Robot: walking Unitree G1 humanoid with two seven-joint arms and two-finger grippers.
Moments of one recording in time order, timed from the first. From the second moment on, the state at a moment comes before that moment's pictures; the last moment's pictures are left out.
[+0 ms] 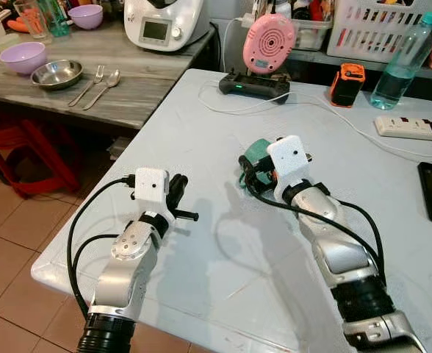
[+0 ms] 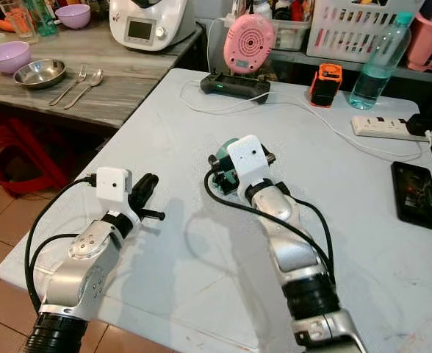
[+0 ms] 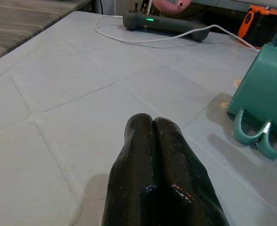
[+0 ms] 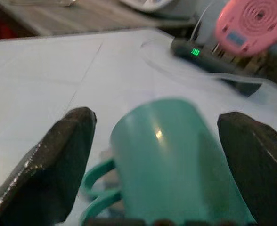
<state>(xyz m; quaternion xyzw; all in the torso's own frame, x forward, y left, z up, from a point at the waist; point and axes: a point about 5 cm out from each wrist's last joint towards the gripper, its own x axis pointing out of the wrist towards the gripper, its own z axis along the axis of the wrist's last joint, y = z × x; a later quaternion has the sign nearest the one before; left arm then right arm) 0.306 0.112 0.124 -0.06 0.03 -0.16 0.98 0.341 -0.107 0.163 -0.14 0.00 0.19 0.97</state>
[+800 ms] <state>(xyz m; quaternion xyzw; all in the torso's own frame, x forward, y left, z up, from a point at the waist) 0.306 0.106 0.124 -0.07 0.03 -0.17 0.98 0.367 -0.166 0.148 -0.25 0.03 0.06 0.97</state>
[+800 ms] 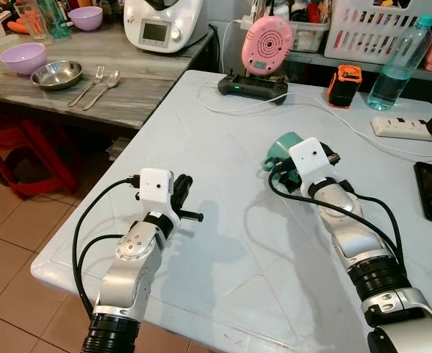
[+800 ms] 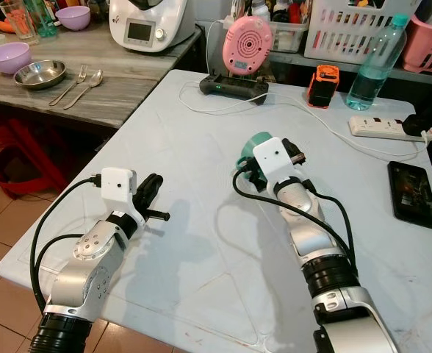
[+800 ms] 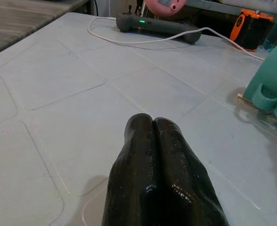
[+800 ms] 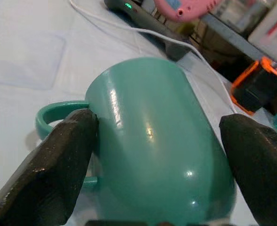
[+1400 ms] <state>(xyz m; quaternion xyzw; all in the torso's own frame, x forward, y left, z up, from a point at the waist) 0.308 0.109 0.126 -0.06 0.02 -0.16 0.99 0.340 -0.142 0.147 -0.12 0.03 0.11 0.99</state>
